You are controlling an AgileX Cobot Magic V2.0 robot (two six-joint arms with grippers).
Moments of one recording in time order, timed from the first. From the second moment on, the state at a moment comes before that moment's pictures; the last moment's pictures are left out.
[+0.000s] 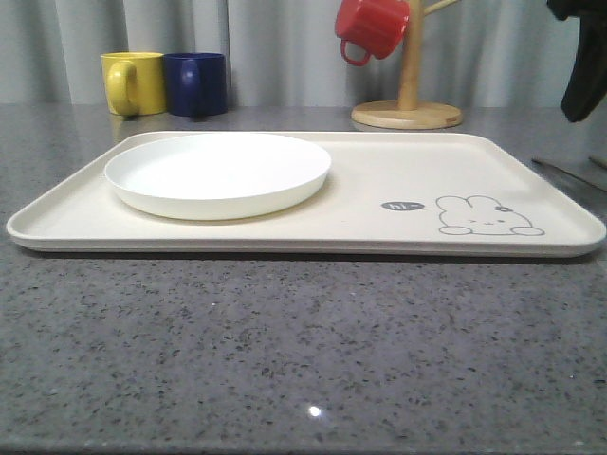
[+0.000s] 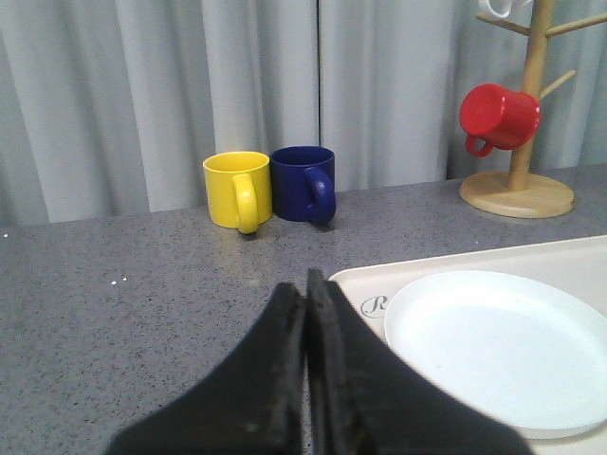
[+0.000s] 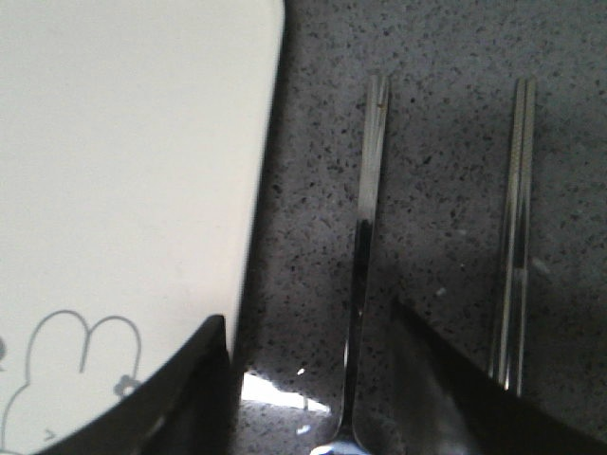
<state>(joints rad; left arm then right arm) -0.19 0.39 -0.46 -0.28 0.19 0.32 0.07 1.46 -1.15 0.14 0.77 -0.02</state>
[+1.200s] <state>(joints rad) -0.19 0.39 -0.46 -0.28 0.19 0.32 0.07 1.61 -1.16 0.10 0.77 -0.02</state>
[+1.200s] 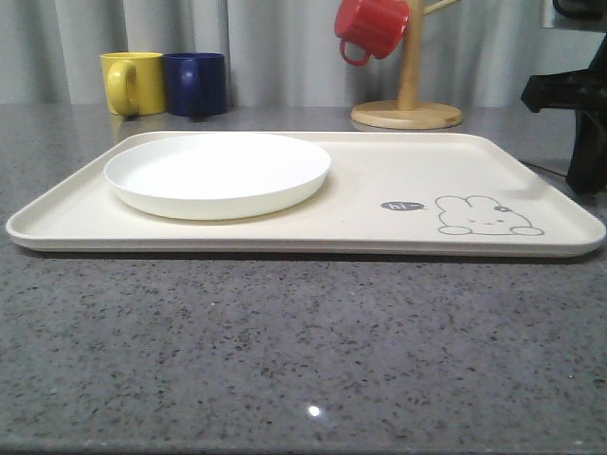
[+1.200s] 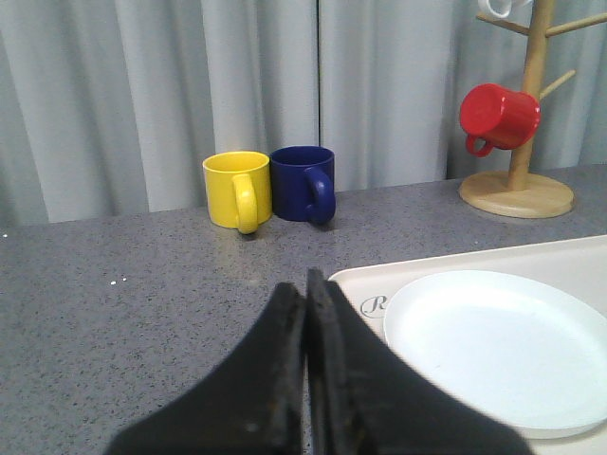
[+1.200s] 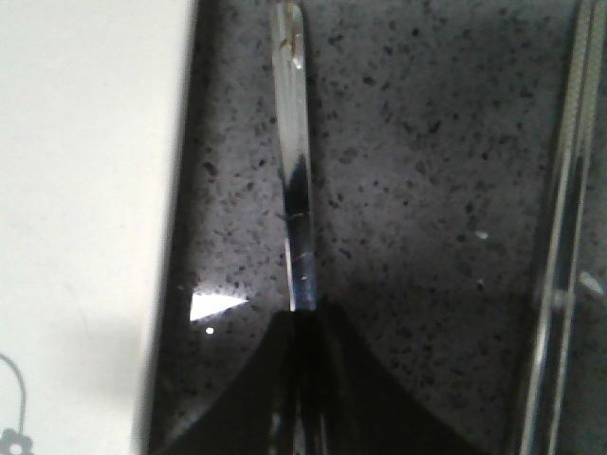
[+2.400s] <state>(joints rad) -0.19 0.39 -0.46 -0.28 0.19 0.32 0.53 1.64 -1.27 -0.21 0.67 0.79</state>
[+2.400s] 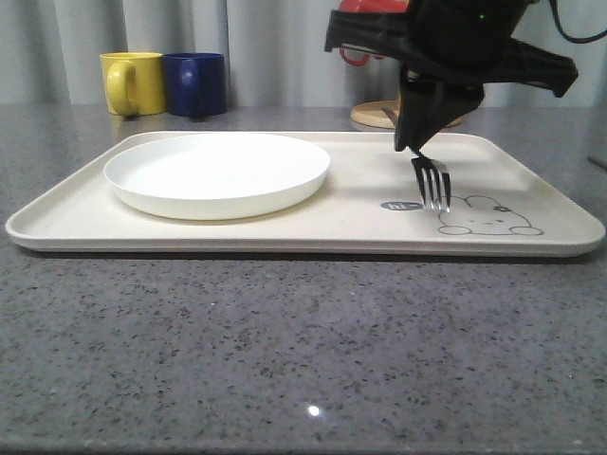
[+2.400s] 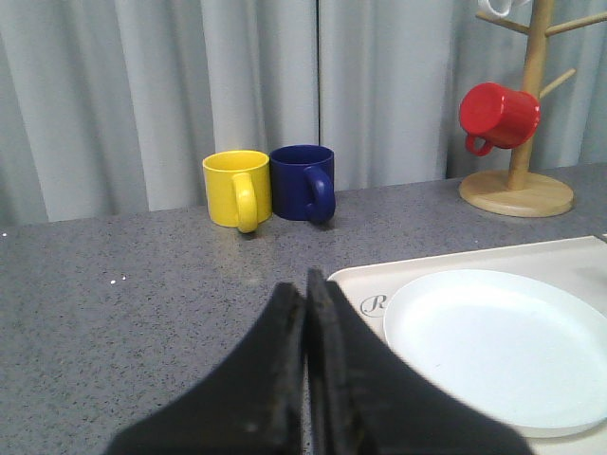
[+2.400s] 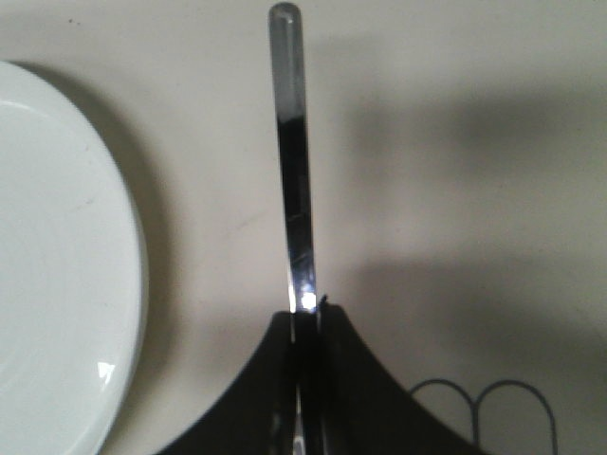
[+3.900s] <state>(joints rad) -0.19 0.39 -0.46 -0.28 0.19 0.32 0.52 1.58 -1.32 -0.23 0.71 0.75</state>
